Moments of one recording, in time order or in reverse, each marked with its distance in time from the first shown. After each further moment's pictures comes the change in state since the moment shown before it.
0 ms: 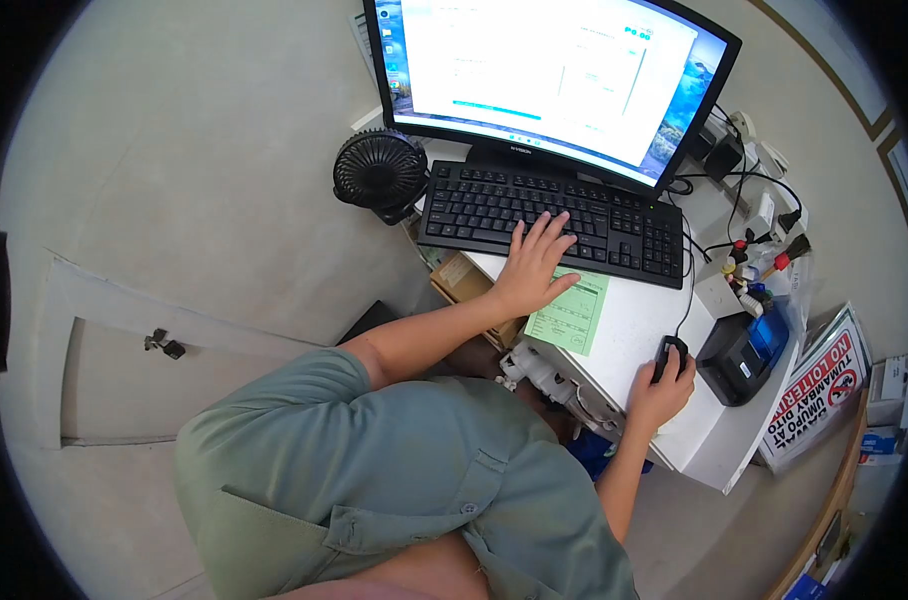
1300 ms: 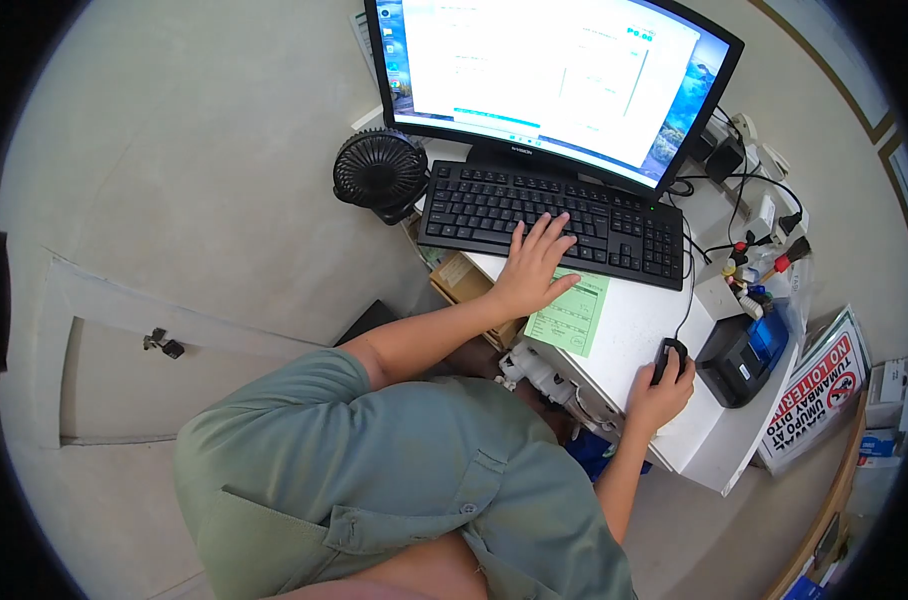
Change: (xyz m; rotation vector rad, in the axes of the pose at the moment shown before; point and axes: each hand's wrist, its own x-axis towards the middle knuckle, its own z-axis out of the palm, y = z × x) left_hand 0.000 0.000 0.000 -0.004 0.004 -0.011; right_hand 0.000 0.000 0.000 -0.008 -0.016 0.029
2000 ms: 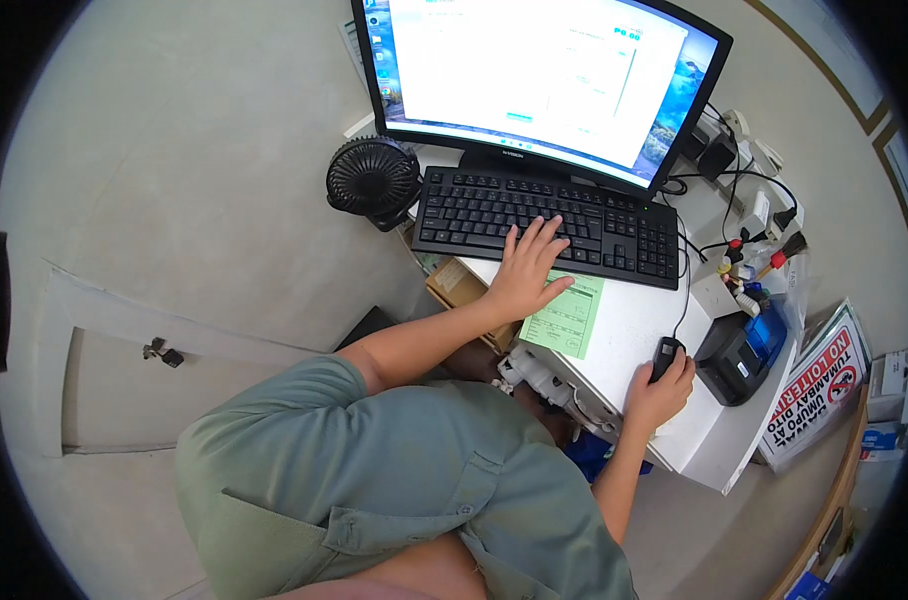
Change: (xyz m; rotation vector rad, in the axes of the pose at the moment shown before) left_hand 0.001 0.002 -0.002 -0.017 -0.010 -0.001; right_hand 0.004 -0.004 0.000 -0.037 -0.019 0.082
